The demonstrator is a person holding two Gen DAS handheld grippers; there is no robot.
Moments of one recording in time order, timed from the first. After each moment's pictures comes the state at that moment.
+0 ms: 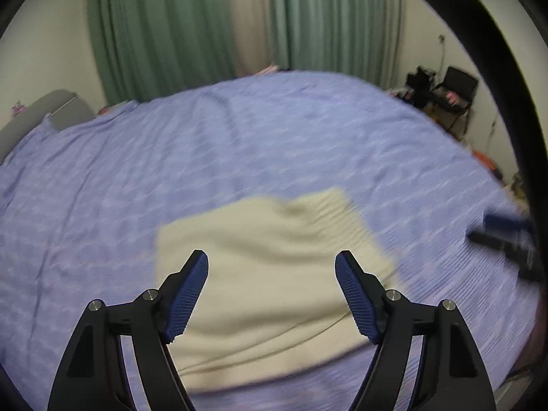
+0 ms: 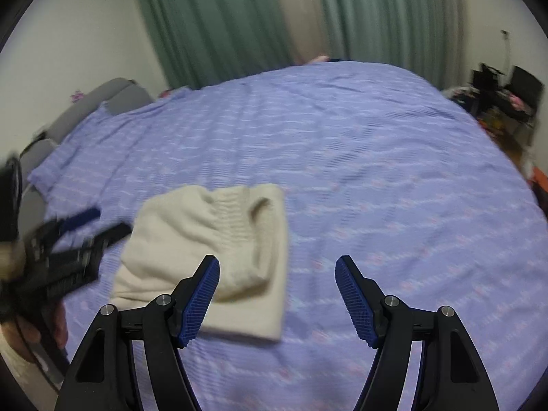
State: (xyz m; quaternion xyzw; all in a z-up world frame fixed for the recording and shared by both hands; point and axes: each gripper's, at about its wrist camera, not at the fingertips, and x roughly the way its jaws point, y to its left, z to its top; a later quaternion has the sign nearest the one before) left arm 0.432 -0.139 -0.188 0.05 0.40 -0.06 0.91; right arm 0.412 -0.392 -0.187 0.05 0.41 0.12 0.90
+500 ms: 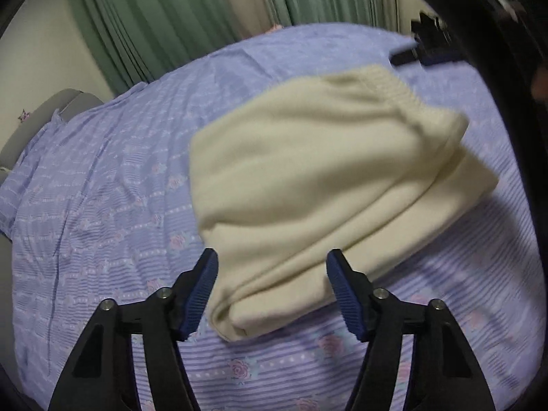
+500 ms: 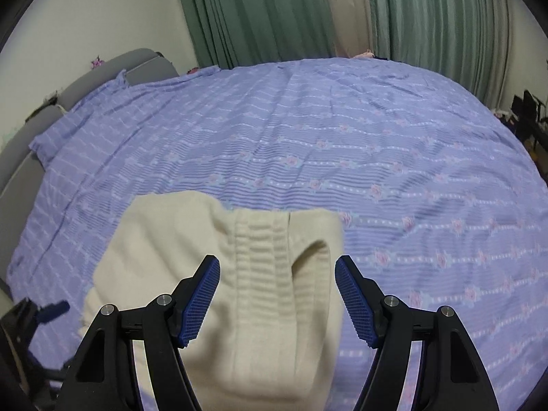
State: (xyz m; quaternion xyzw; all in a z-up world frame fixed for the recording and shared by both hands) left arm 0.387 -0.100 -0.298 0.14 0.45 -0.04 0.88; right arm 0.519 -0.319 -0.252 -0.01 0.41 0.17 0.90
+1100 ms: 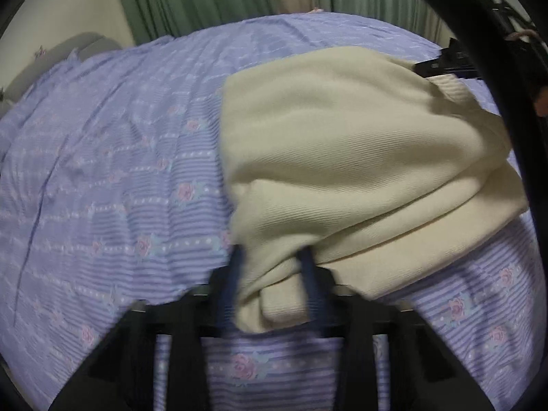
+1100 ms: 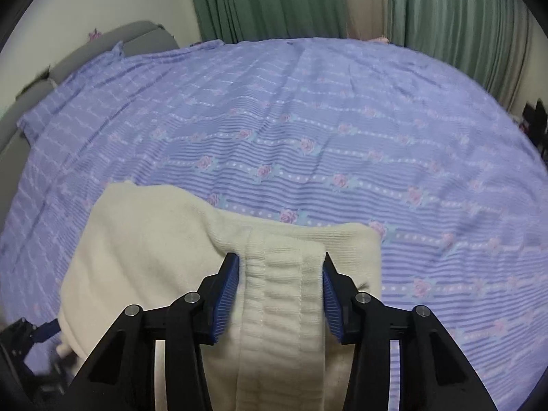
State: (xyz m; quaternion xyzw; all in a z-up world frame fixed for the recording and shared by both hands) left arm 0.393 -0.057 -0.323 0.04 0.48 0.01 0.88; right arm 0.563 -0.283 -0.285 -0.04 0.45 0.16 0.88
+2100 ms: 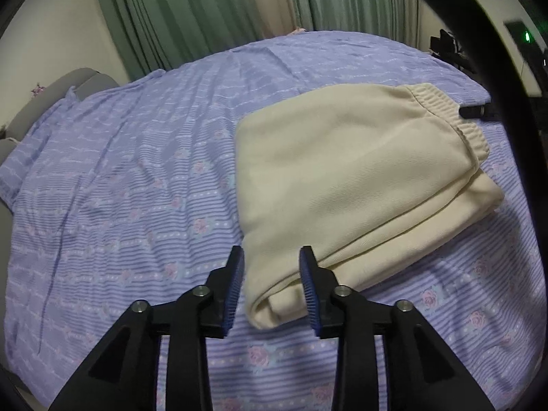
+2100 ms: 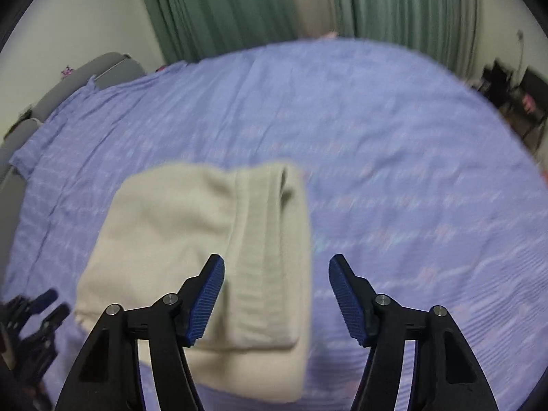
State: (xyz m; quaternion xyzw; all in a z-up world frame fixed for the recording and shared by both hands) left arm 0.374 -0.072 -0.281 0.09 0.44 -0.02 0.89; right arm 0.481 -0.358 -0.272 0.04 0.46 0.11 0.88
